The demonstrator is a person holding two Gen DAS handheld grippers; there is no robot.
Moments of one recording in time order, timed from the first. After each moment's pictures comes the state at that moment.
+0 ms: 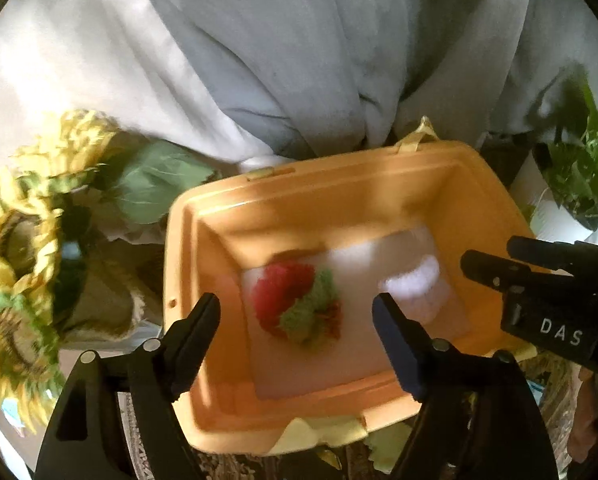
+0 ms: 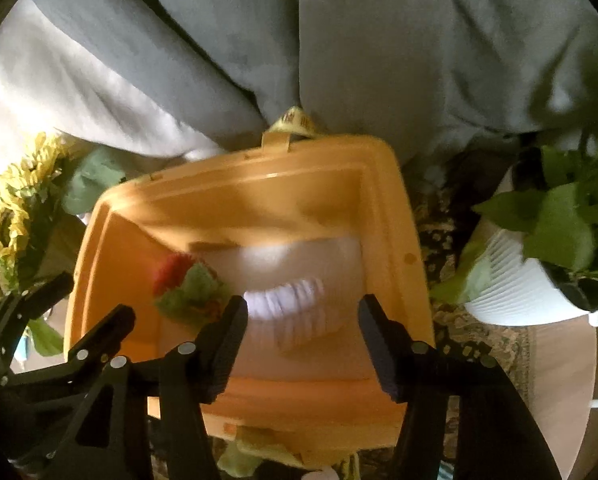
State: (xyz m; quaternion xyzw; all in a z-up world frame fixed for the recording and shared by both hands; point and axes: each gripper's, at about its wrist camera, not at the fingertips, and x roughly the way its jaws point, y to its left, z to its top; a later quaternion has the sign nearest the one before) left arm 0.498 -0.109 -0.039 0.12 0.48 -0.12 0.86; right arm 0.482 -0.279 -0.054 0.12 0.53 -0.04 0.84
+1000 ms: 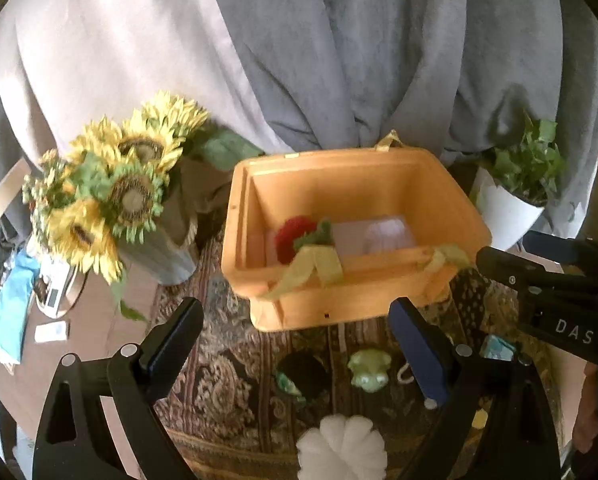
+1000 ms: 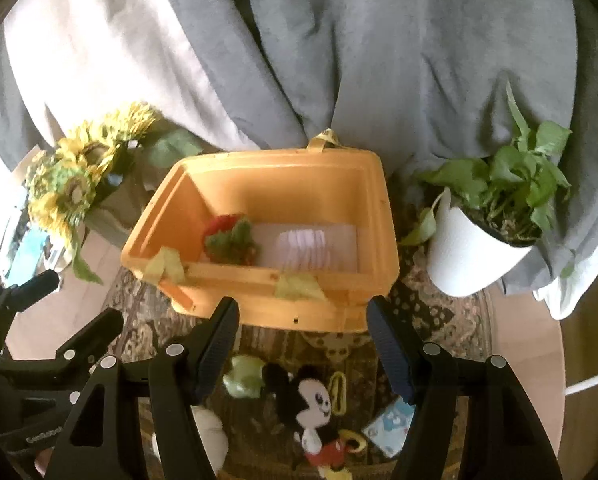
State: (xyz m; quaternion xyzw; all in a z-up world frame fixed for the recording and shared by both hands) left arm 0.351 -0.073 0.004 0.07 0.43 -0.09 0.90; right arm 0.348 -0.241 0.008 0.05 0.46 -0.01 0.88
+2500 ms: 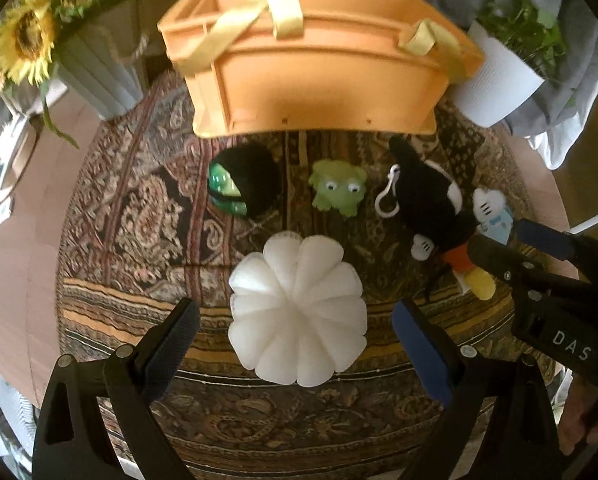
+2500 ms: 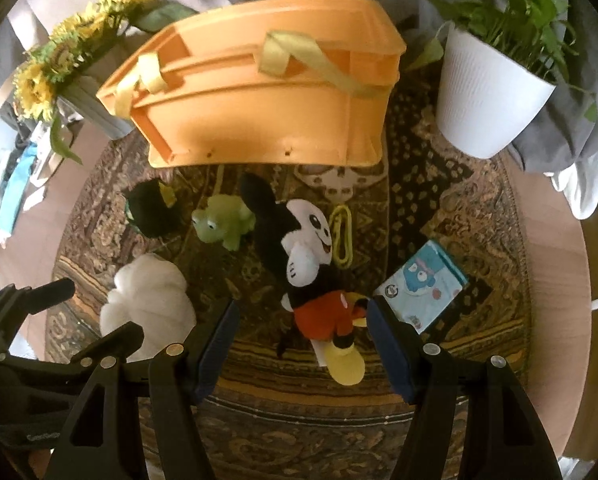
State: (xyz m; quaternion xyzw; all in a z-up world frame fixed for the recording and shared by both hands) left arm 0.284 -0.077 -0.112 0.04 0.60 -0.12 0.79; right arm 0.272 -0.235 -0.096 0.05 0.59 -0.01 0.81
